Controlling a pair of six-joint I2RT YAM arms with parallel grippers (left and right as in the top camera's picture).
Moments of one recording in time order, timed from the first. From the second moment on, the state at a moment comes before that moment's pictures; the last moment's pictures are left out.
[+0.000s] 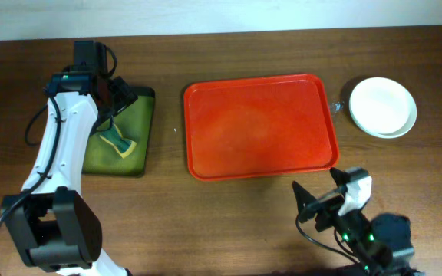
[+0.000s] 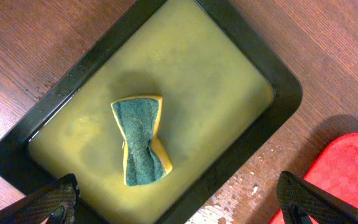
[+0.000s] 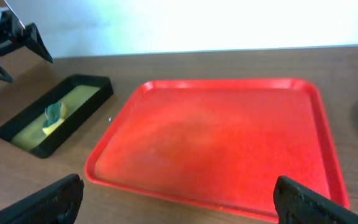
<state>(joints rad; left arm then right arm) 0.02 1.83 1.60 -0.99 -0.15 -0.66 0.16 0.17 0.35 -0.43 -0.26 0.16</state>
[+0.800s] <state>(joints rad) 0.02 1.83 1.60 -0.99 -0.15 -0.66 0.07 0.01 0.01 -0.07 -0.06 0.07</state>
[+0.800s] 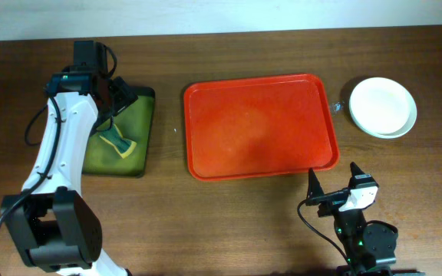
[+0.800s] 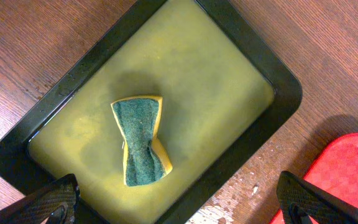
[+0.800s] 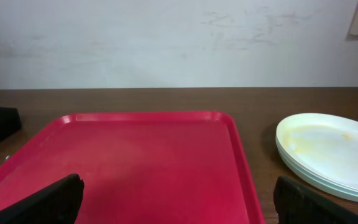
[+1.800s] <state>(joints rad) 0.02 0.98 0.95 -0.81 -0.26 -0.63 0.07 0.01 0.01 -0.07 -0.06 0.06</state>
